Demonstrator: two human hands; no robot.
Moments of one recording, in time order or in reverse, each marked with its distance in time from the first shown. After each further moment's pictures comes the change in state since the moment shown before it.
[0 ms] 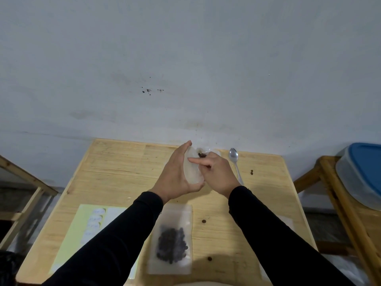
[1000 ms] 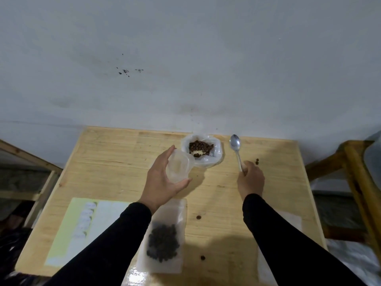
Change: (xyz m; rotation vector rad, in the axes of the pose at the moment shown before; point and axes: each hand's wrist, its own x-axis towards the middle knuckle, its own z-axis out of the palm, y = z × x) left_hand -0.012 -0.028 0.030 0.024 0.135 -0.235; right_hand 0.013 0.176 -0.011 -0.197 0.358 0.549
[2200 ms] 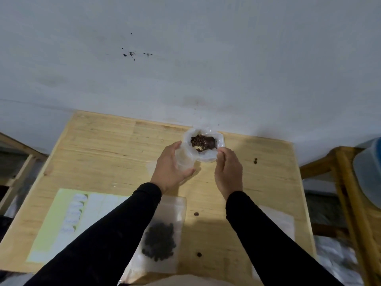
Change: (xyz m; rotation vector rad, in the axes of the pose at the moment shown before) left_hand 0.030 -0.018 0.024 -0.078 -0.127 -0.192; right_hand -0.033 -0.059 0.019 0.159 0.103 -0.539
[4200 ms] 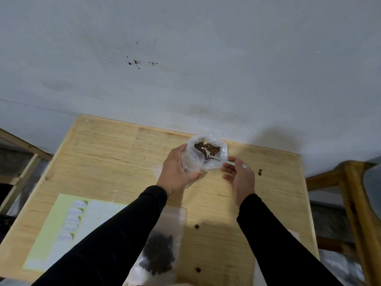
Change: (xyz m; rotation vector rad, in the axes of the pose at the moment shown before) left_hand 0.021 0.003 0.008 -0.076 -0.006 -0.046; right_hand 0.032 0.002 -0.014 0.872 -0.045 0.825
